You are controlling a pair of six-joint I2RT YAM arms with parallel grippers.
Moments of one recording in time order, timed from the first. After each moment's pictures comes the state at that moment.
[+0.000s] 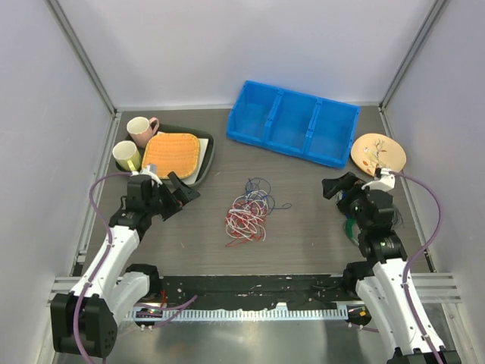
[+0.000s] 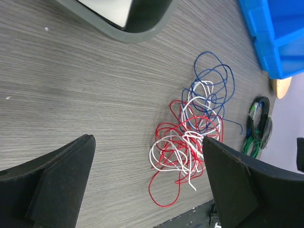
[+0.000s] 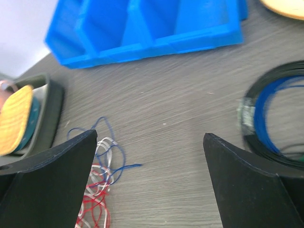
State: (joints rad) left arm -0.10 0.90 0.53 -0.31 0.30 -0.75; right arm 0.08 0.52 0.43 -0.22 0.04 0.61
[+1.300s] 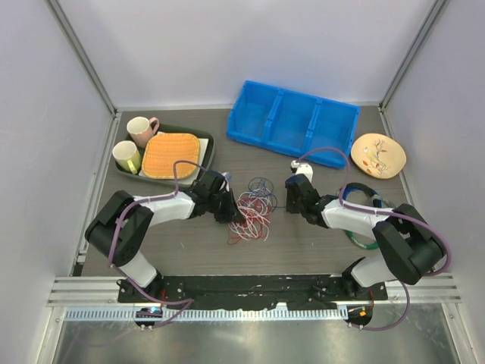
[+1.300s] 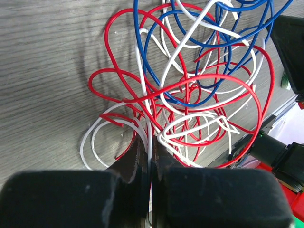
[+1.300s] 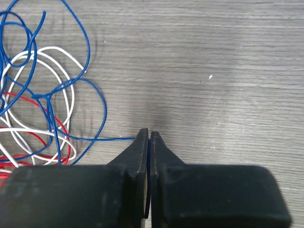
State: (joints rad) left arm -0.63 1.62 0.75 -0.06 0.38 -0.84; right arm 0.62 1.43 0.61 -0.01 0.30 0.47
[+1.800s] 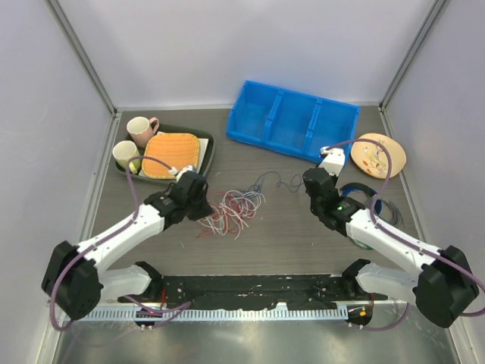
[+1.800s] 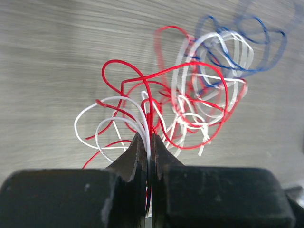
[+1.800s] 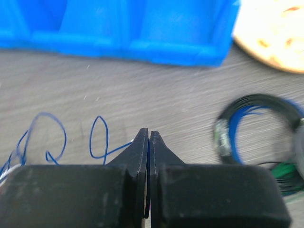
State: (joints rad) left arm -0.63 1.22 0.75 -0.43 -0.05 -0.88; right arm 0.62 1.11 0.62 -0.07 0.72 0.45
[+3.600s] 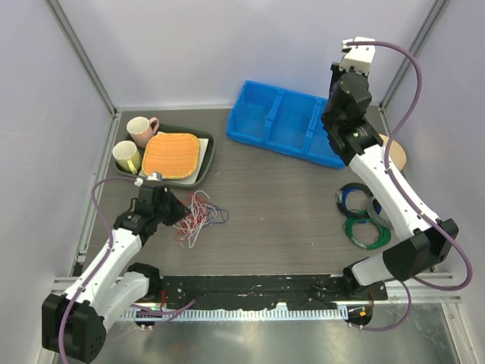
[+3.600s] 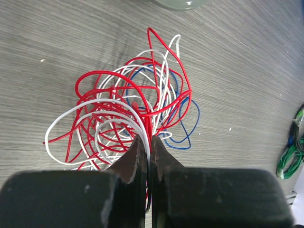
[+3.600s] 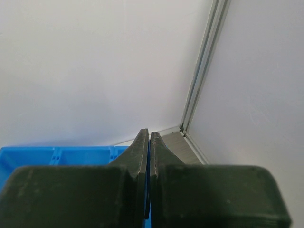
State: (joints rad) left arm -0.27 0.87 0.54 -0.47 0.06 -0.80; right arm 0.41 1.42 1.54 0.09 0.83 -0.21
